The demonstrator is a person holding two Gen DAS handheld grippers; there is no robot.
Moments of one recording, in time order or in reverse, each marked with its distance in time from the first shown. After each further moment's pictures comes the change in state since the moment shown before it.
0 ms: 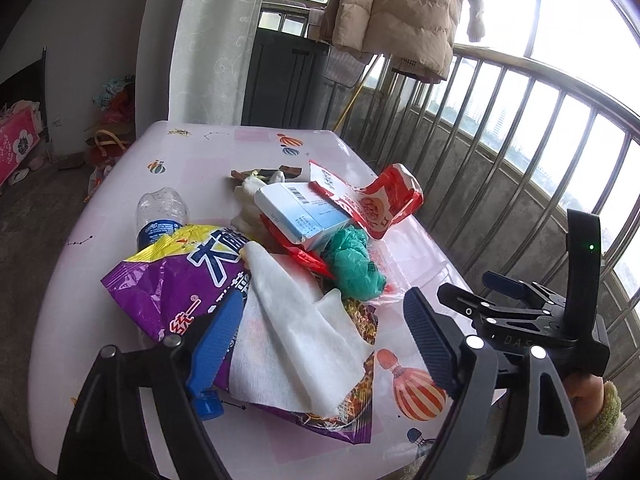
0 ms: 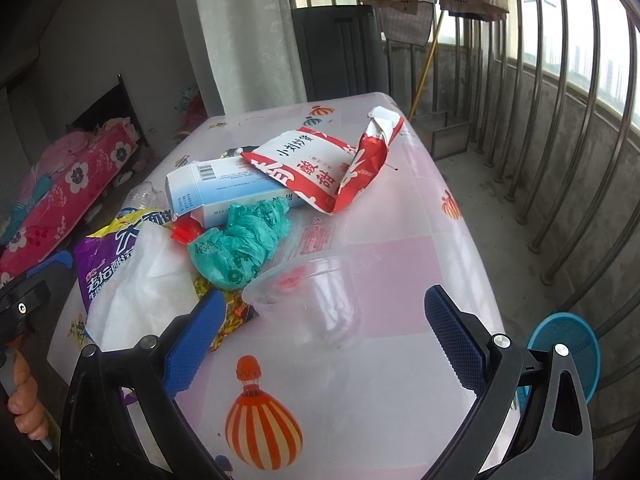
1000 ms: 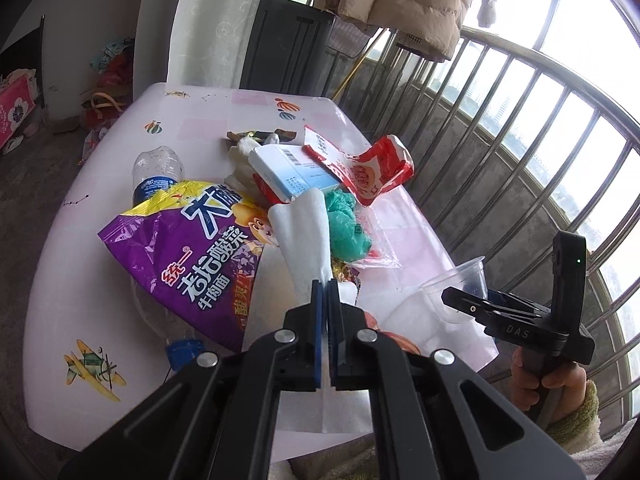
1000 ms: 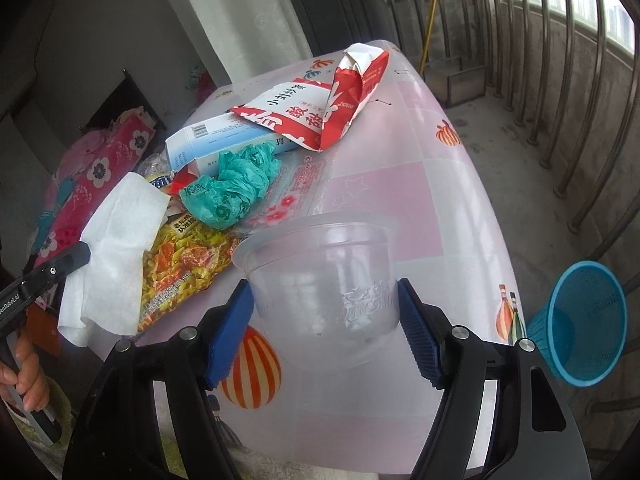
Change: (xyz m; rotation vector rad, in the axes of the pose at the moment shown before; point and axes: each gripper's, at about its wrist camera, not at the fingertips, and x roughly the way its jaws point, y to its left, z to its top) left arm -0.025 -0.006 -0.006 -0.065 0.104 -0.063; right arm -0.033 -0.043 -0.030 0.123 0.120 0.116
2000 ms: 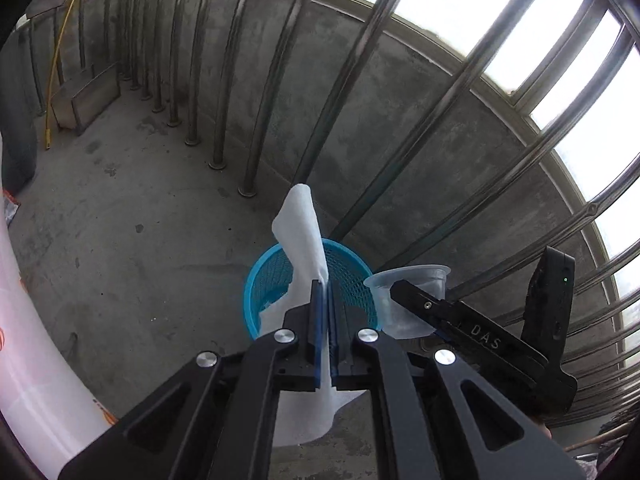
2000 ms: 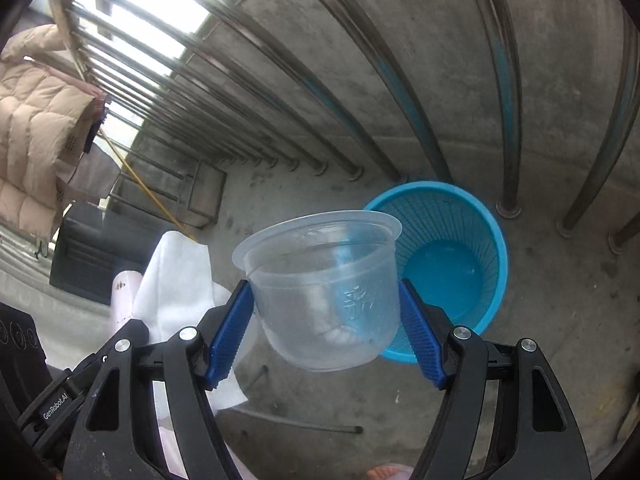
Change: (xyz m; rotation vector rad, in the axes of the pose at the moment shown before) left arm 0.342 -0.406 0.019 0.541 0.458 -0.468; right arm -0.037 -0.351 -0.070 1.106 -0.307 -0.305
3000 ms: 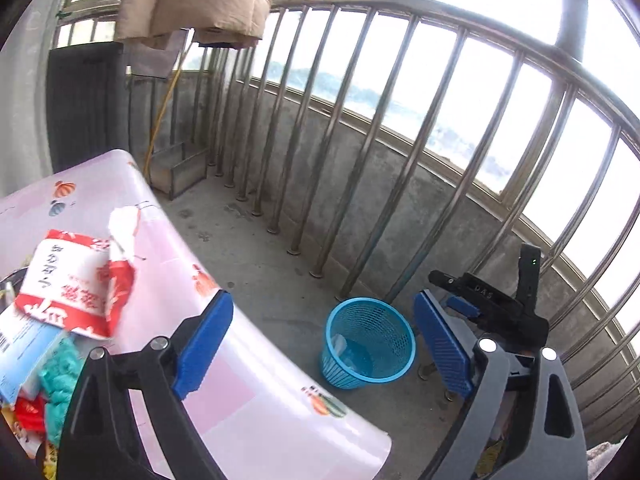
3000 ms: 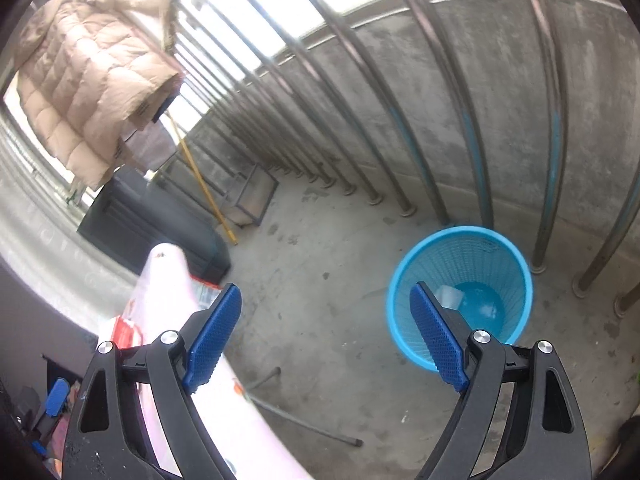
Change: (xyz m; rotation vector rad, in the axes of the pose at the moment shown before) left arm -0.271 0.056 -0.146 -0.088 -0.458 0.198; right arm -0.072 0.094 -0.048 -0.323 -0.116 0.171
